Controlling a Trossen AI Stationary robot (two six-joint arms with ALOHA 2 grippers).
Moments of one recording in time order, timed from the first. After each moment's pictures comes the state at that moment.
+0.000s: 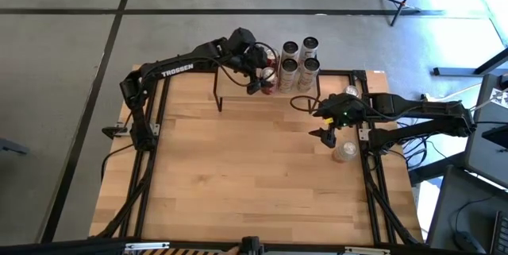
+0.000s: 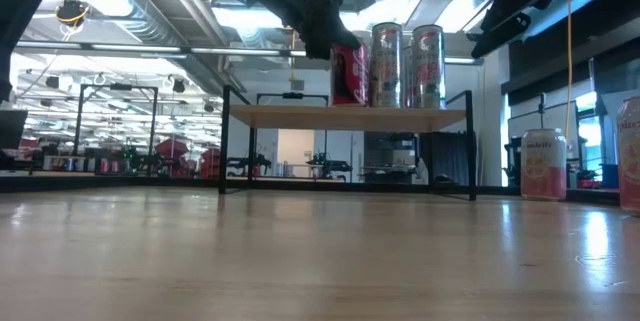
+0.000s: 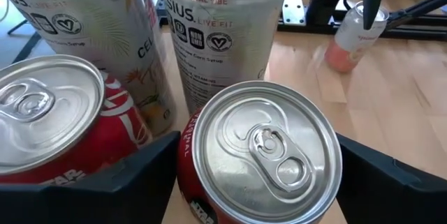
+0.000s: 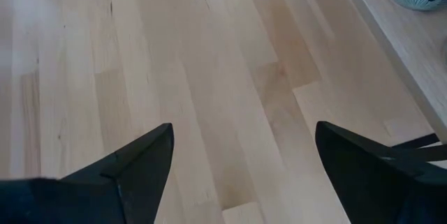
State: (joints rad) left arm 0.52 1.84 1.71 -0.51 0.36 0.25; right arm -0.05 0.98 0.97 -0.83 0.04 0.23
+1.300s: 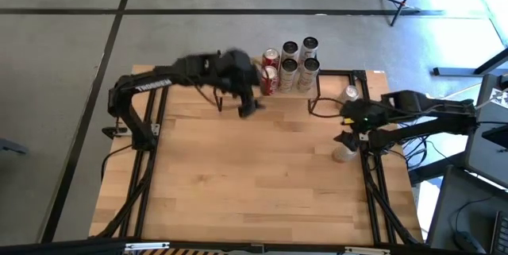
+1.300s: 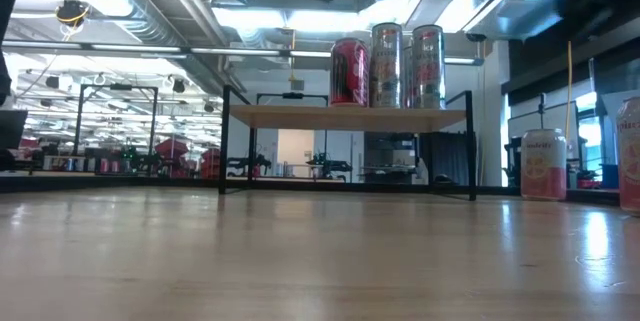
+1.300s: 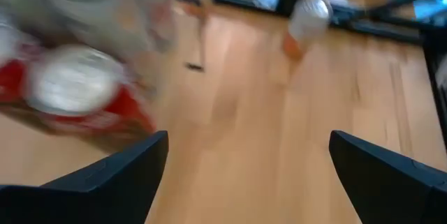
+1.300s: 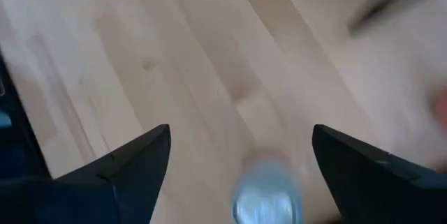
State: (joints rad) left arm 0.21 1.70 1.87 -0.91 0.03 -0.08; right arm 0.05 0.88 1.09 -1.29 0.02 0.59
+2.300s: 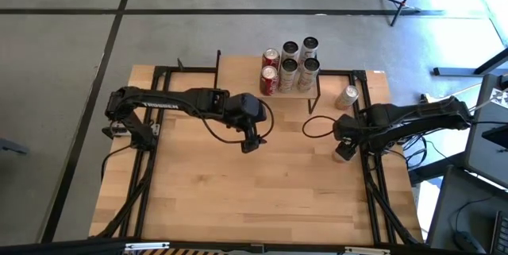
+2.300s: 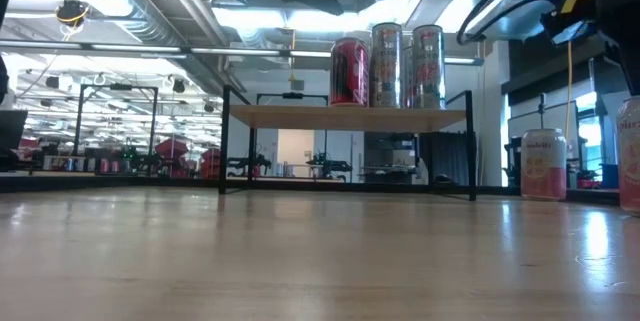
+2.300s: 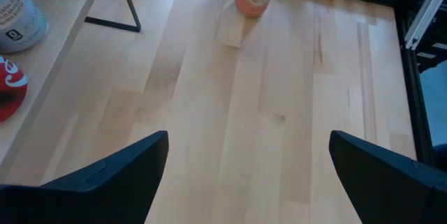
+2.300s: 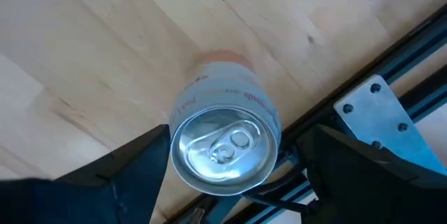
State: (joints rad) left arm -0.02 1.70 1.66 -0.77 -0.04 -0.24; right arm 0.13 1.00 0.89 -1.43 -0.03 0.87
